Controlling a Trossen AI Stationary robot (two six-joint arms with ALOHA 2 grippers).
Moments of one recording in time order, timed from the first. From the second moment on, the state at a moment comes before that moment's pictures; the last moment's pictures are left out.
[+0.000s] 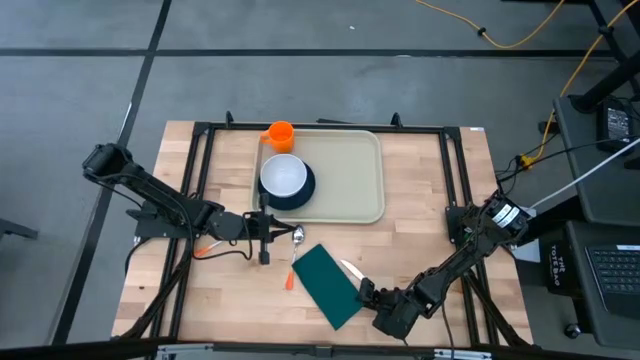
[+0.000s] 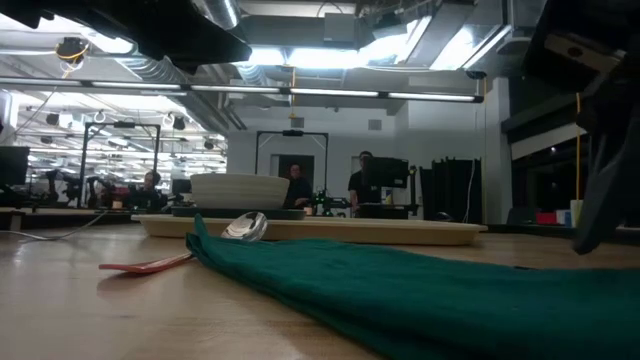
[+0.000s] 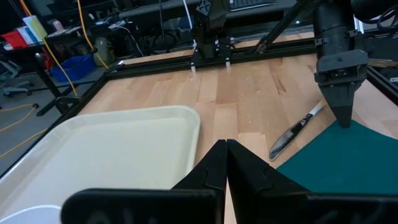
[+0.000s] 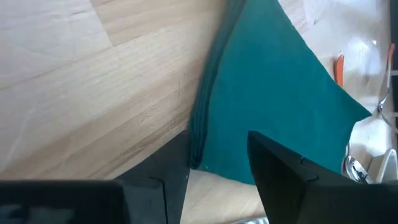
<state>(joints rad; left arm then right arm) -0.40 1.19 0.51 0.39 -0.53 -0.01 0.82 1.92 0.95 -0.02 0.50 -0.51</state>
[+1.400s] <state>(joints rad) -0.40 1.19 0.51 0.39 -0.46 -0.01 0.81 1.70 0.95 -0.07 0.49 -0.26</state>
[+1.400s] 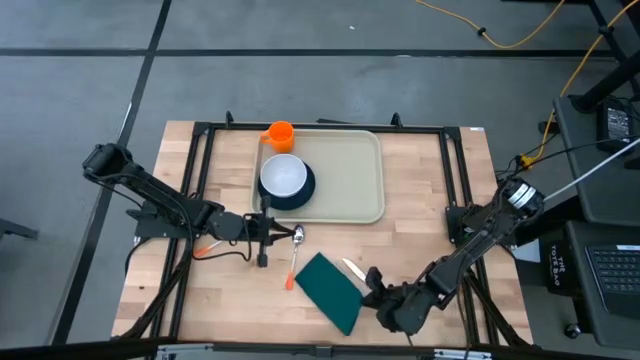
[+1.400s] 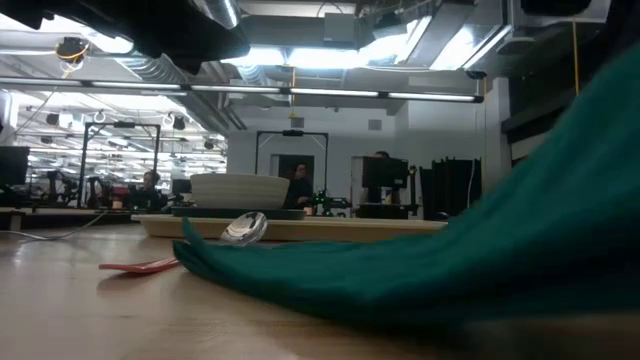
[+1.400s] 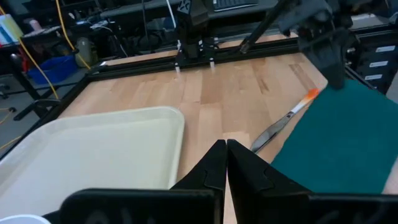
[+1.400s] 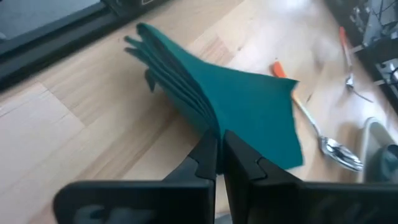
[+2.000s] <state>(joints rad) -0.40 1.19 0.51 0.39 -0.46 -0.01 0.73 1.53 1.07 -0.36 0.49 -0.27</state>
